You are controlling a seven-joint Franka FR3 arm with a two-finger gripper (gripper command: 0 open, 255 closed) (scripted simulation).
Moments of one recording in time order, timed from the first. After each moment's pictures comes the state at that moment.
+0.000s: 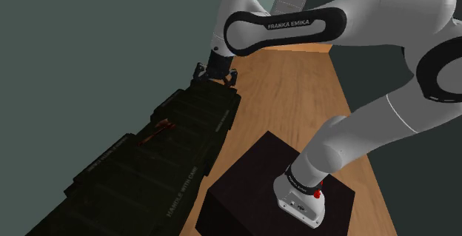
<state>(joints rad) -0.06 -0.37 0.28 -2.38 0.15 2.06 0.81</state>
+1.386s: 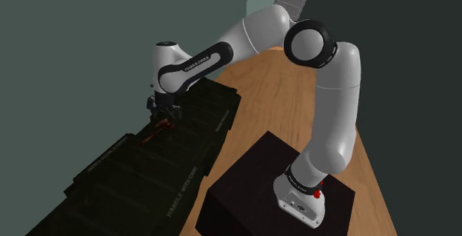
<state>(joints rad) 0.02 0.50 0.33 -1.90 -0.08 2.31 1.59</state>
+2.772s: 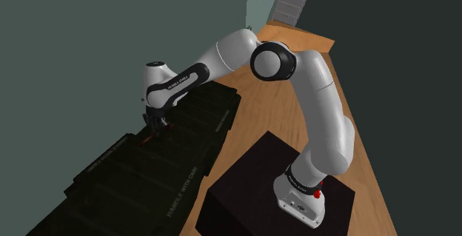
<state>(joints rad) 0.09 0.81 0.26 -1.64 -0.10 2.35 1.72</state>
